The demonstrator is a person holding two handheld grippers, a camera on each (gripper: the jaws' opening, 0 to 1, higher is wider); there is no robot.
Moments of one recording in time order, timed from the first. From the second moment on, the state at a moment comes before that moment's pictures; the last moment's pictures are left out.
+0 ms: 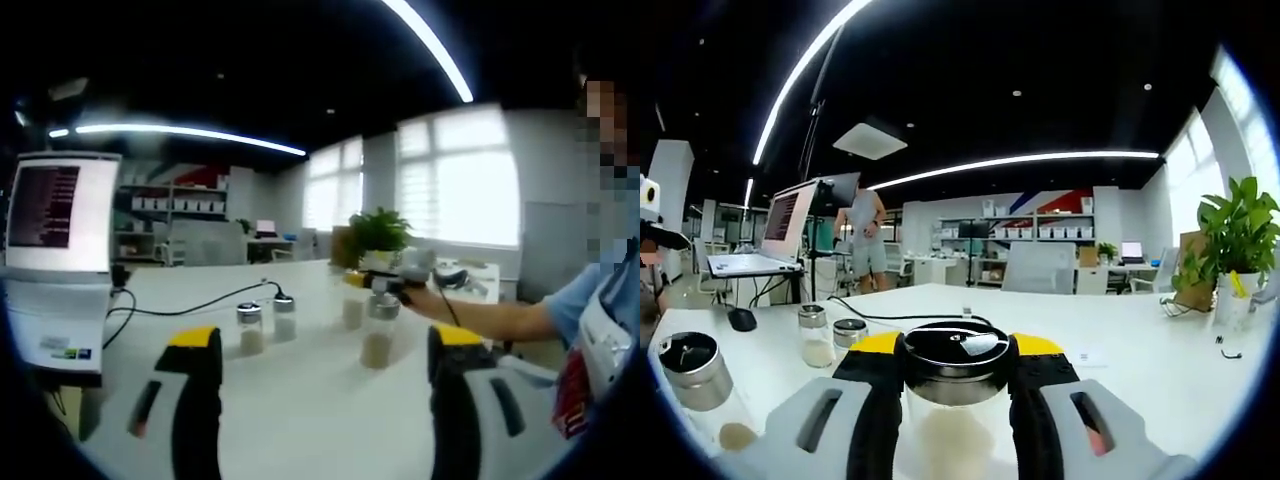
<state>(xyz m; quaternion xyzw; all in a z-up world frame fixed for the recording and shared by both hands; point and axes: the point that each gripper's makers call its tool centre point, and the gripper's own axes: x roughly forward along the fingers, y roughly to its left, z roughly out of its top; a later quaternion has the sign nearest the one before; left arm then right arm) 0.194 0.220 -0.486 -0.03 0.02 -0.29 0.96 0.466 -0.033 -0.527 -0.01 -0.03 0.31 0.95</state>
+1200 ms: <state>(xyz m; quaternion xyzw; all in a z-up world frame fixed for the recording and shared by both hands) 0.192 0.215 -0.487 -0.02 0.02 -0.30 0.95 0.371 -0.052 -0.523 -0.01 -0.04 0.36 0.93</state>
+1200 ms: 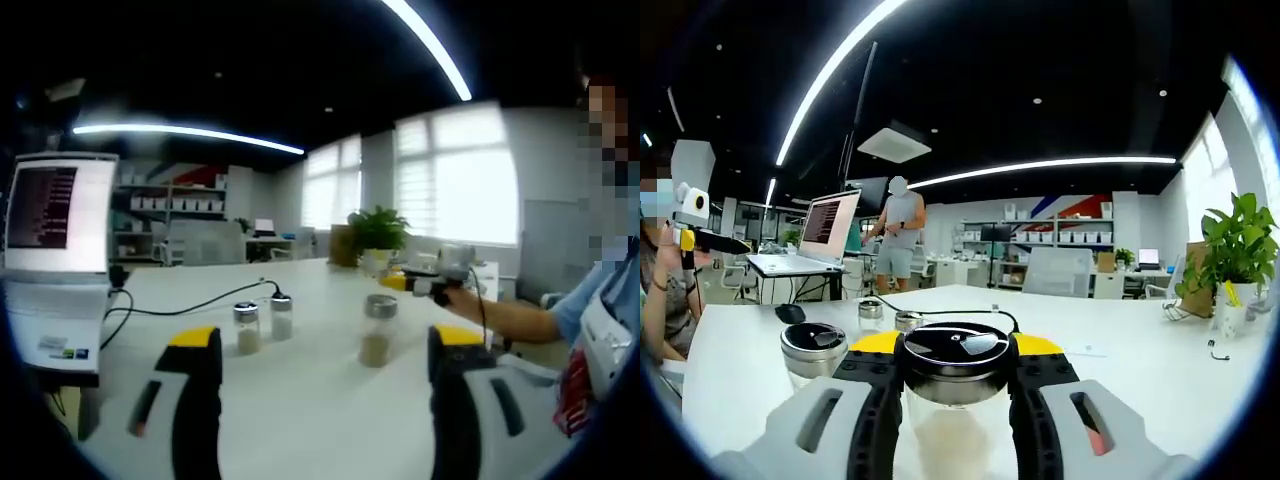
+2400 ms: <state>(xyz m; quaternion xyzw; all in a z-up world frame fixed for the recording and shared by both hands) 0.193 0.216 -0.489 -0.02 0.02 -0.30 0.95 0.329 -0.039 -0.540 -0.01 -0.03 0.39 0.92</state>
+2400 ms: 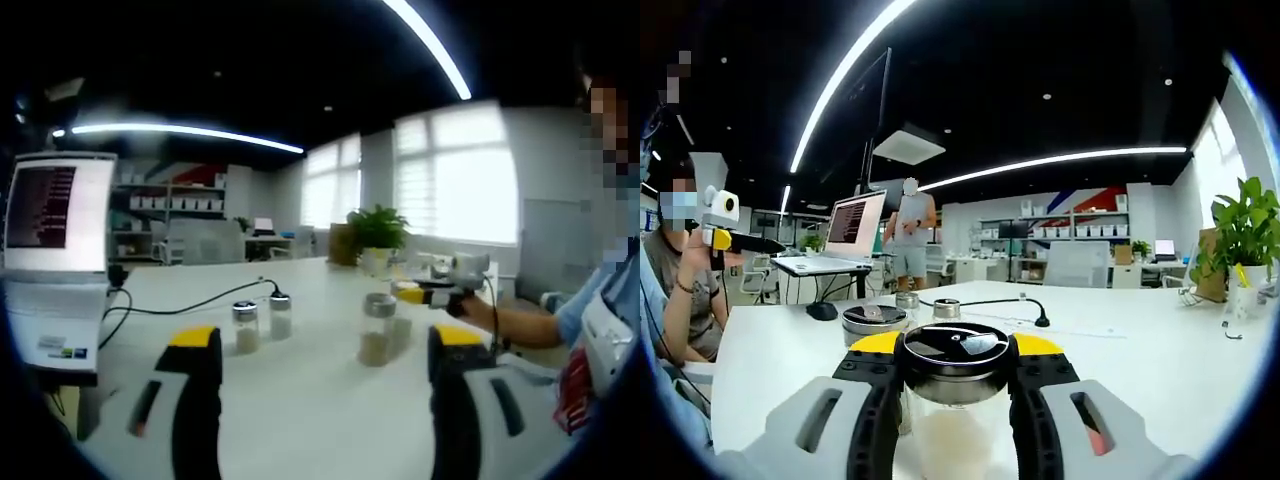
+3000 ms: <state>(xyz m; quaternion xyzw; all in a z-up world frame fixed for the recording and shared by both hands) 0.193 0.217 -0.489 -0.02 0.02 -0.30 0.95 0.326 -0.042 -0.549 0.00 -0.02 0.39 0.92</state>
